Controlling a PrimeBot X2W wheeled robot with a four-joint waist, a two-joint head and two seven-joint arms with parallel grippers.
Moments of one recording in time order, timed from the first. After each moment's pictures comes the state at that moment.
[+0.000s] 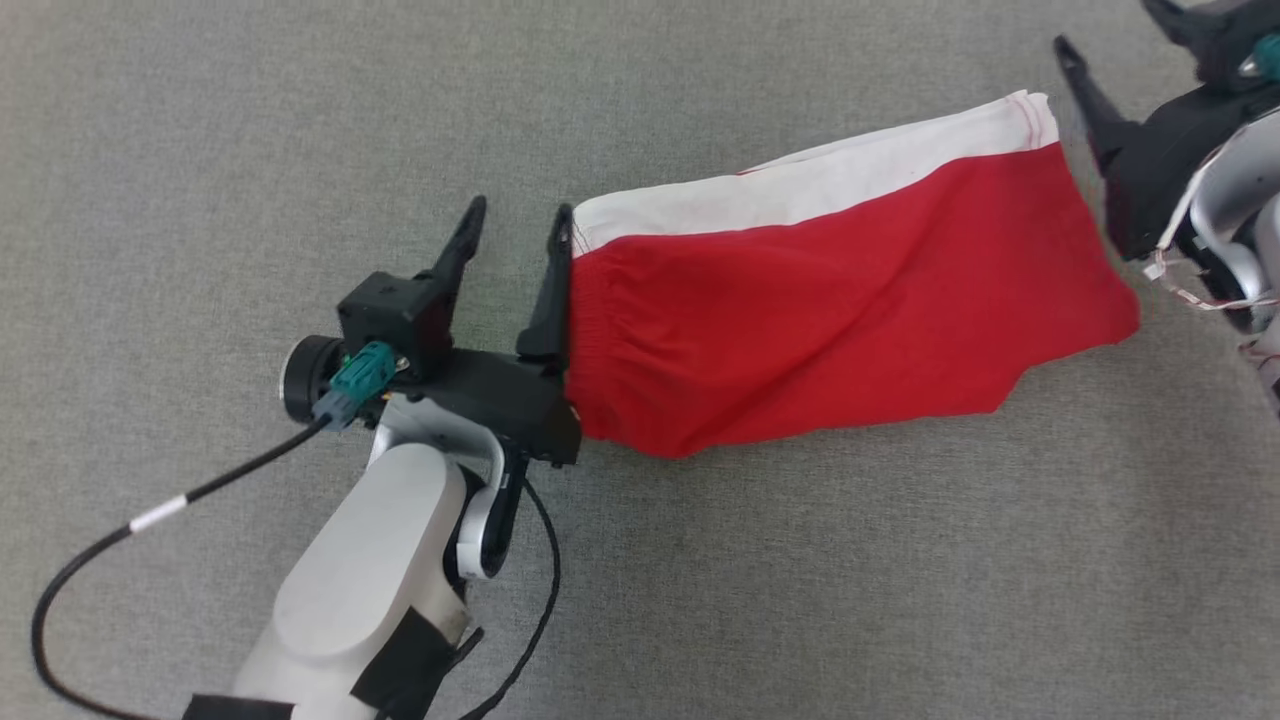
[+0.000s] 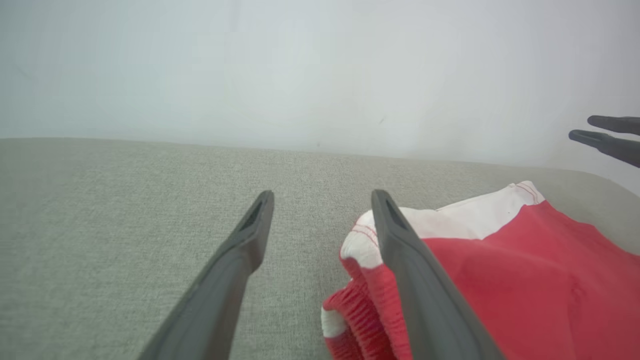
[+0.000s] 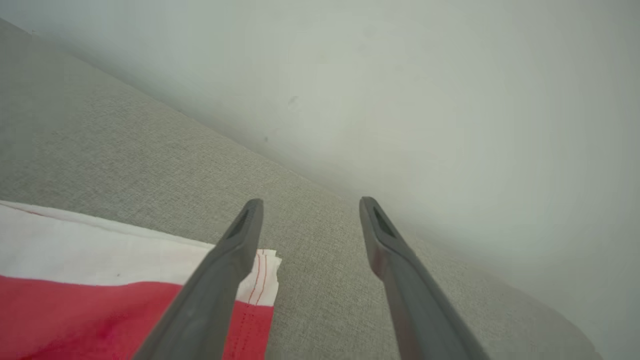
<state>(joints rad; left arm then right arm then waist) -0.73 0.10 -0.49 0.47 -0.54 0.09 -0.20 -1.07 -0.63 0.56 0.66 0.35 0.13 0.11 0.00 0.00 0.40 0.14</state>
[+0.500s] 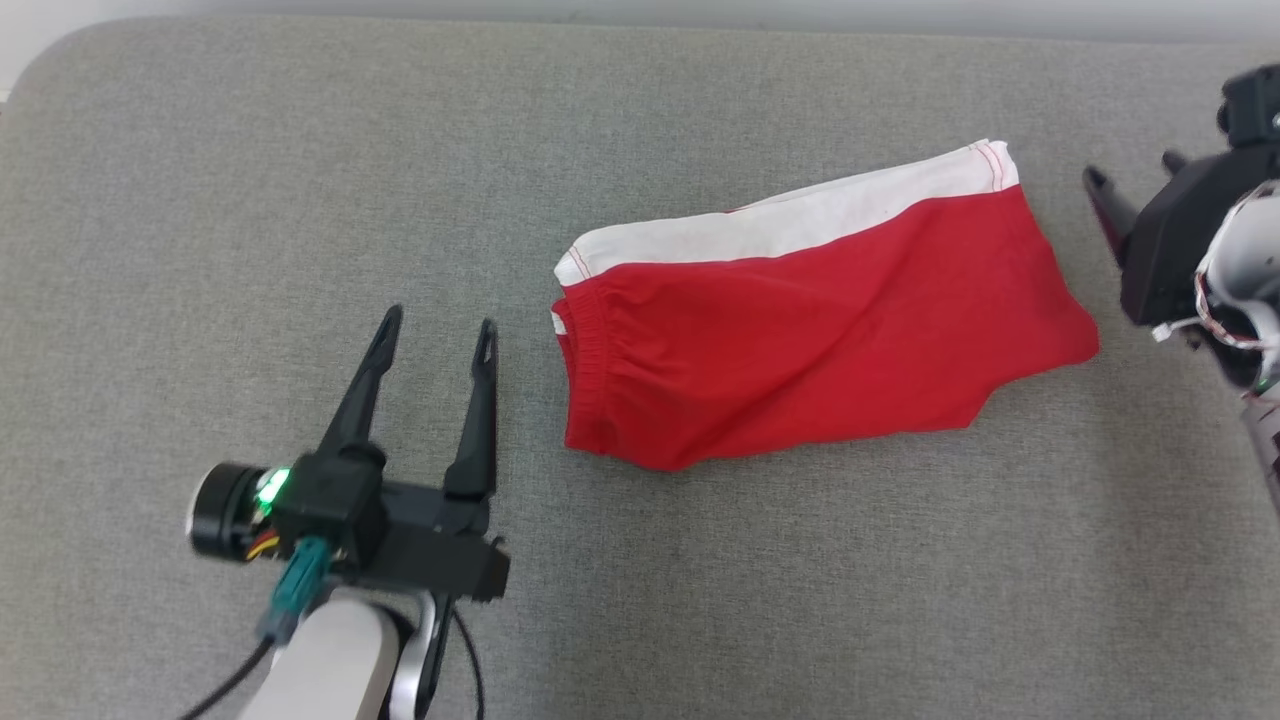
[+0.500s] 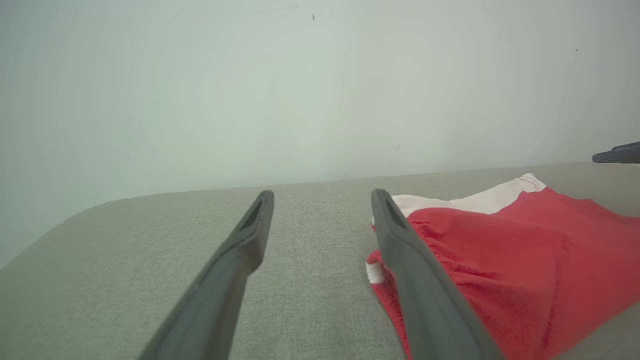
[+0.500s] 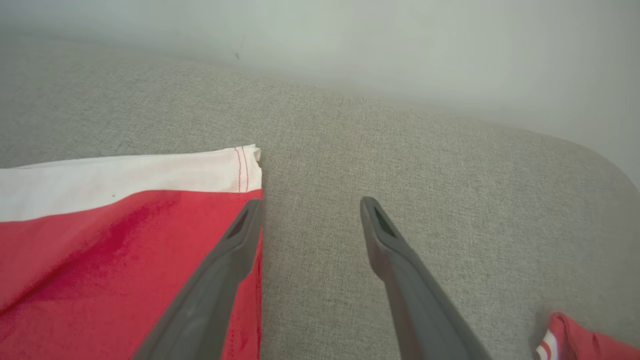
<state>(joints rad) -0.45 0.20 -0.41 0.19 -0.34 0.11 -0.26 -0.94 -0.57 0.32 0.69 0.44 0.13 0.41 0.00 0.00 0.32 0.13</state>
